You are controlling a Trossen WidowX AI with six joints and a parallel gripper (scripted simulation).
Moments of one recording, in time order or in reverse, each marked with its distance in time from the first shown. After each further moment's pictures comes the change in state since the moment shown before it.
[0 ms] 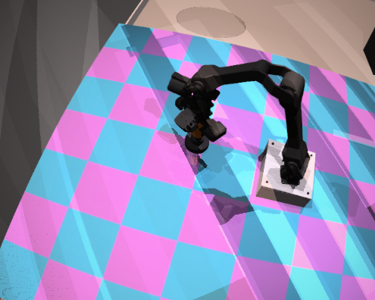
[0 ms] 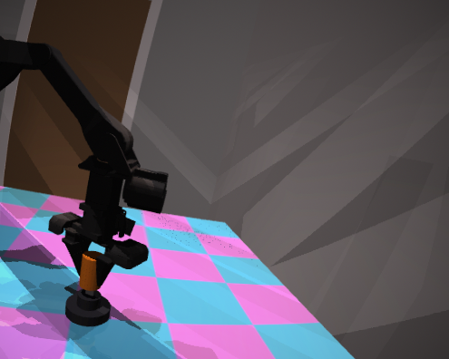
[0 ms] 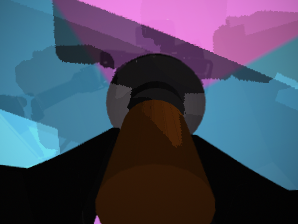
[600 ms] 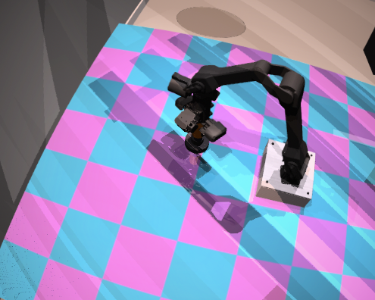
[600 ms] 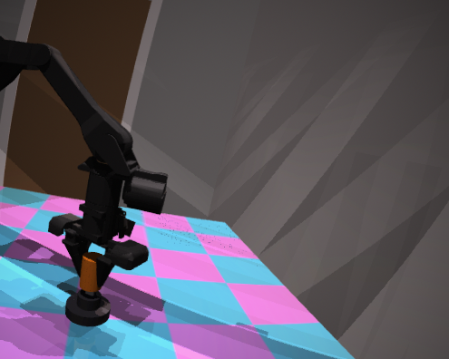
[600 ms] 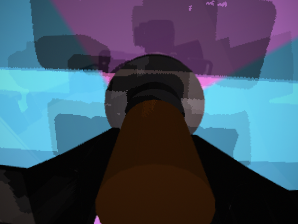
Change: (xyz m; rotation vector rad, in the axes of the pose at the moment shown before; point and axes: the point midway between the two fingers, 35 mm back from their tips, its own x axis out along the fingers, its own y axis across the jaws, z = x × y) arm 0.002 0.000 0.000 -0.005 -0.001 -0.003
